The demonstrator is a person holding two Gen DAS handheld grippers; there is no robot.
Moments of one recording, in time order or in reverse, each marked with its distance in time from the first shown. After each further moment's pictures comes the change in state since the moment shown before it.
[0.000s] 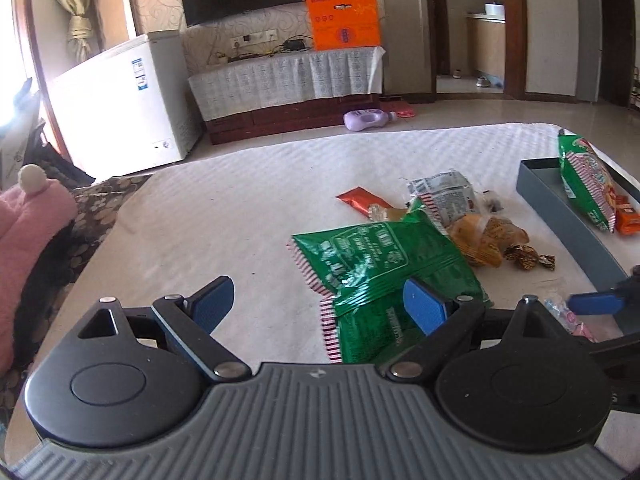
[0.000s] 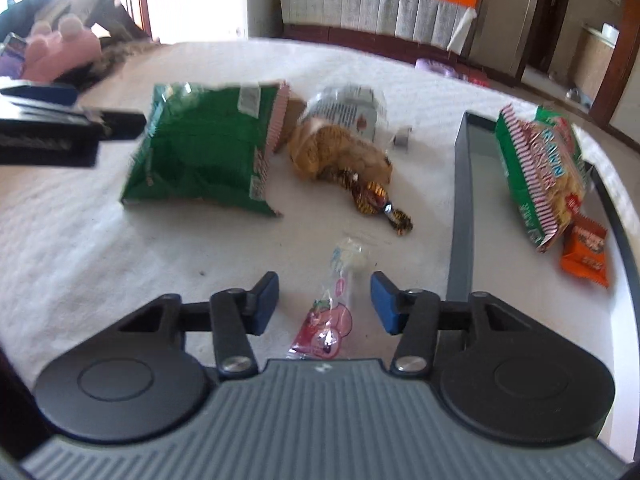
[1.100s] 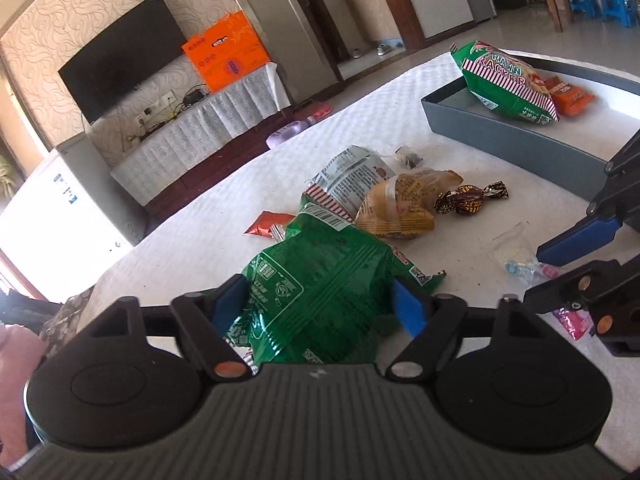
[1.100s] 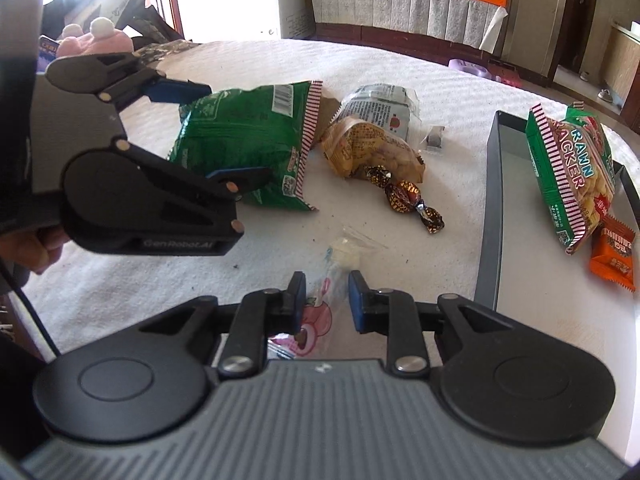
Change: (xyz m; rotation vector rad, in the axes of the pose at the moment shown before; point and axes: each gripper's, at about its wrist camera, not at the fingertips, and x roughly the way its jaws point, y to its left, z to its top) left arm 0.035 -0.069 -0.012 0.440 -0.066 -0.079; right arm -0.021 0.000 -0.005 -0.023 -0.010 0.092
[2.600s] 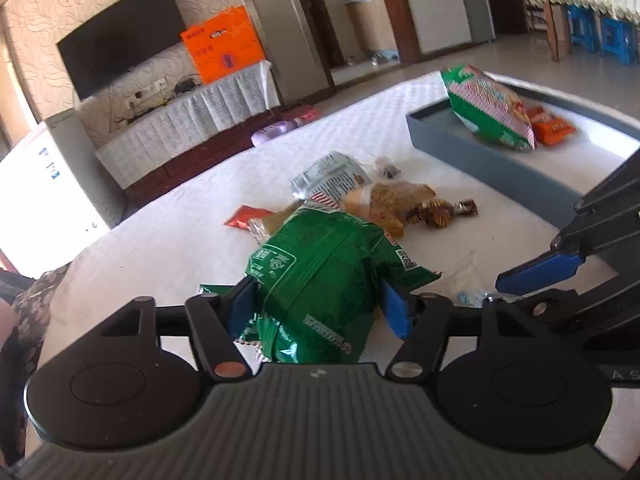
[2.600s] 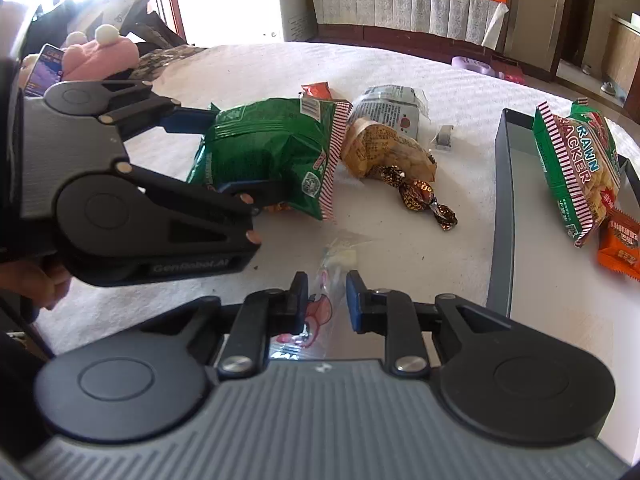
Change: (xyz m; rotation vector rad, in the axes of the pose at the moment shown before) left arm -0.018 0.002 -0.003 -0.111 -0.025 -0.070; right arm -0.009 0.005 0.000 0.024 -0.008 0.024
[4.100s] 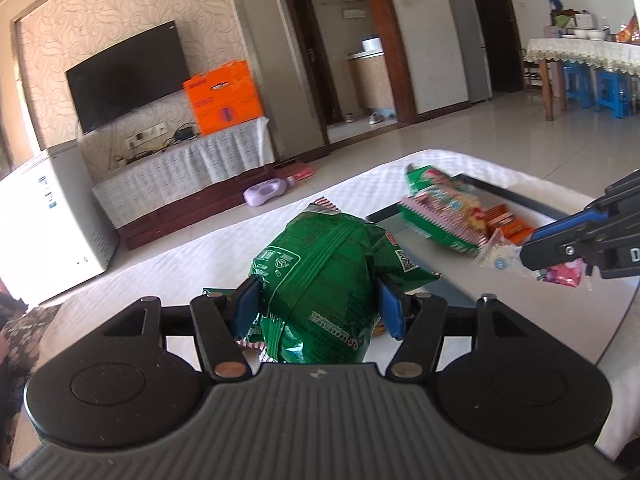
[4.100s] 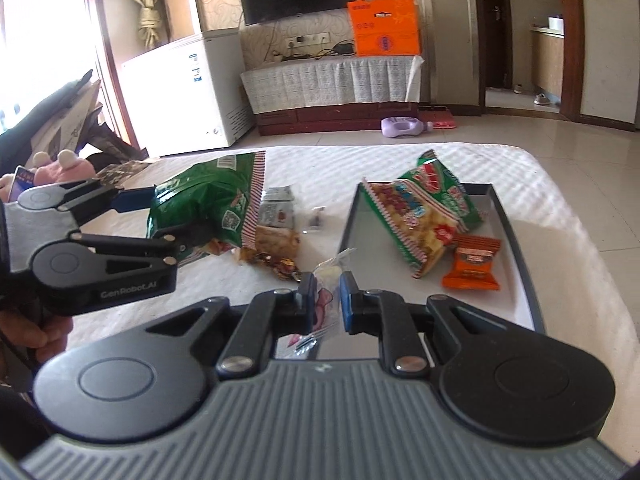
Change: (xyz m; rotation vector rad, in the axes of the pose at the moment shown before) left arm -0.039 -0.042 0.053 -0.041 -0.167 -0.043; right arm -0.088 -0.094 -0.016 0.206 -0.245 -0.110
